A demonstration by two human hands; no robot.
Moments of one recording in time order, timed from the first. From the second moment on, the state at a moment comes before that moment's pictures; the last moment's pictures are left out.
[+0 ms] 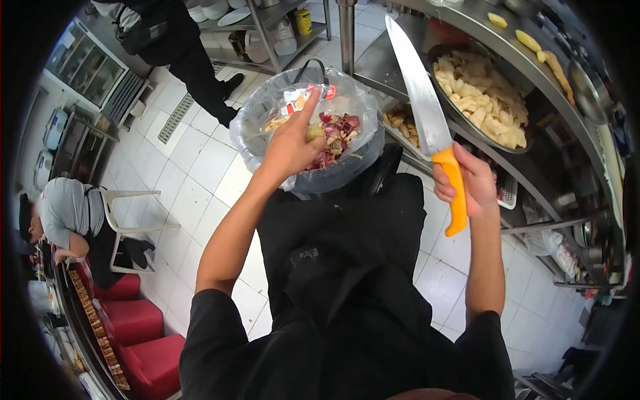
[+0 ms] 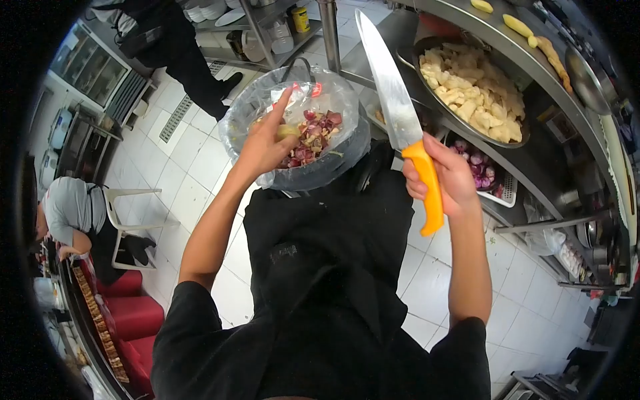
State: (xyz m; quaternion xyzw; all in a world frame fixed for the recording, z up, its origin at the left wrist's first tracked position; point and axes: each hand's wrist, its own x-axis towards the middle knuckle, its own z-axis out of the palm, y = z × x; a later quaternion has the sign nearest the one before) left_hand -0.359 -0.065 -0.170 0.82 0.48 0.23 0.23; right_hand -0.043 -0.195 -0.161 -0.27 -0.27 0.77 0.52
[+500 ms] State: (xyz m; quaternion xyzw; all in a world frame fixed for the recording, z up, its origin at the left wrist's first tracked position) left_hand -0.314 -0.093 -0.135 0.80 0.32 0.32 0.40; right_hand -0.074 -0.197 -0.178 -0.37 -0.30 0.66 0.58
